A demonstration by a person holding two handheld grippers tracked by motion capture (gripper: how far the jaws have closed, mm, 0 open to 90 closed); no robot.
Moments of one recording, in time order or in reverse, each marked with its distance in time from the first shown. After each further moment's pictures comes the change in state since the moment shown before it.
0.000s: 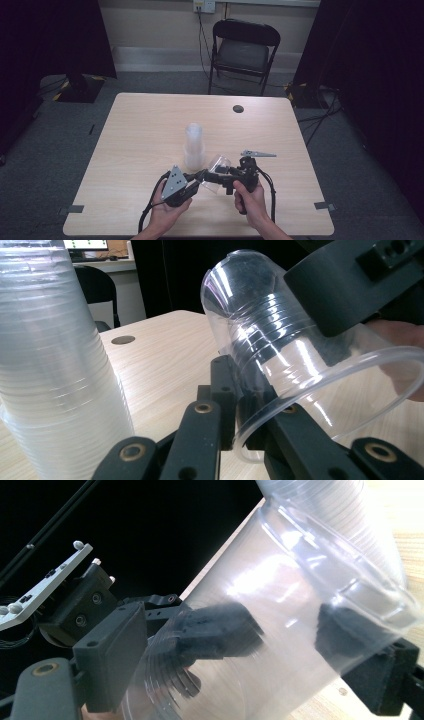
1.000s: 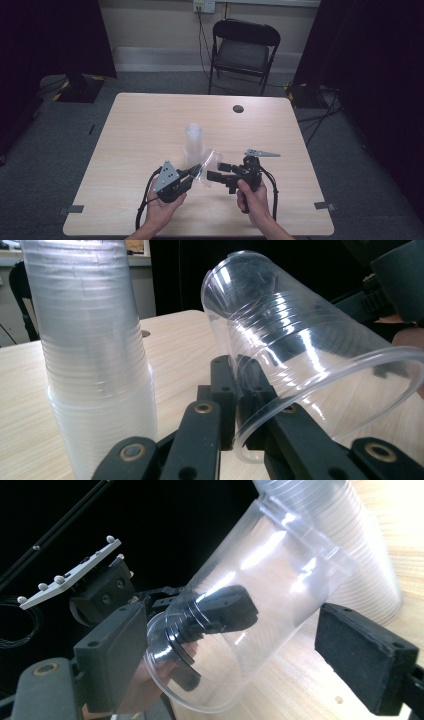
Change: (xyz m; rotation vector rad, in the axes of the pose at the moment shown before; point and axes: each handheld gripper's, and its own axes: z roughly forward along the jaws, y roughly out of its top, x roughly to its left) left arm 0.018 0.000 -0.007 -0.004 0.027 -0.101; right arm 0.002 0.004 -0.009 -0.034 0.011 -0.033
